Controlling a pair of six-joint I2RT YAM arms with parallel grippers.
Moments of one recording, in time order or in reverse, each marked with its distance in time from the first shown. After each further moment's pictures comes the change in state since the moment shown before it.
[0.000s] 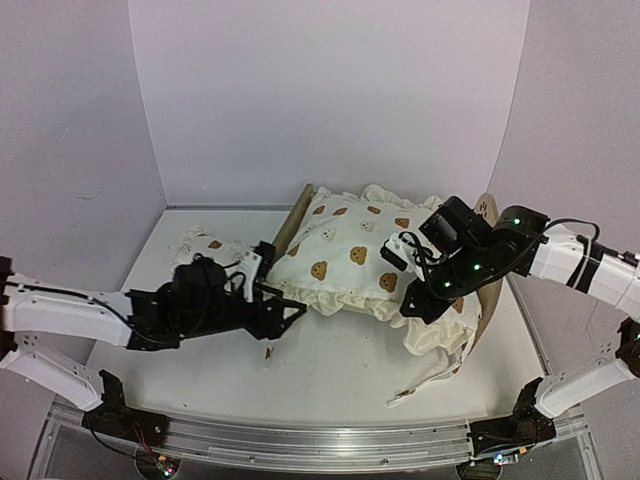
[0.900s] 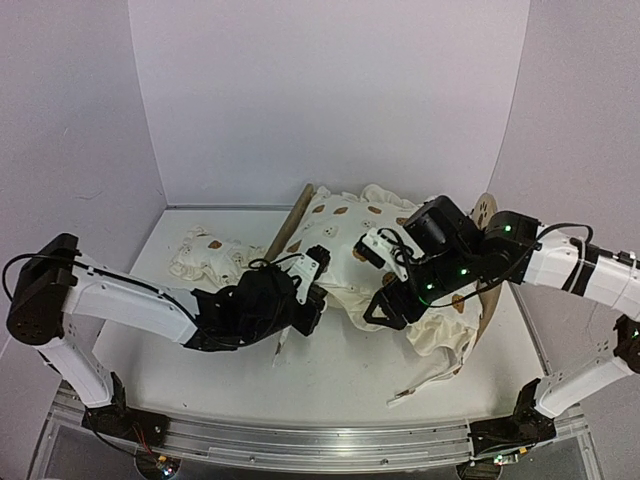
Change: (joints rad) left arm -0.113 0.454 0.251 0.143 -0.364 0.260; right arm 0.085 0.020 0.027 0.126 -0.007 0.033
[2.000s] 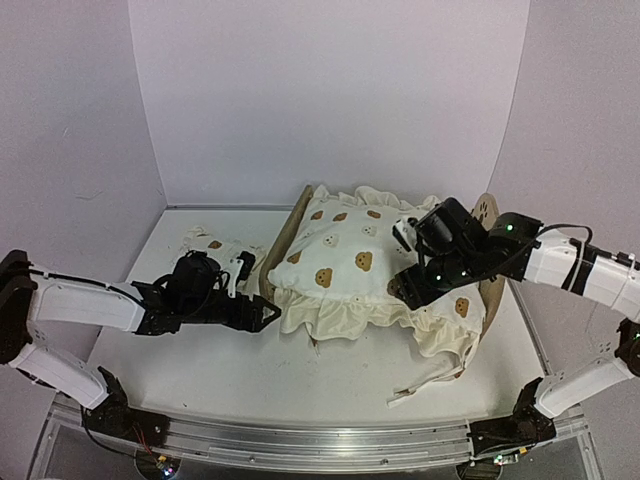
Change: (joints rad) left arm 0.386 -0.345 -0.309 -0.212 0.587 -0.315; right arm -0.046 -0.010 -0.078 0.019 0.358 0.072
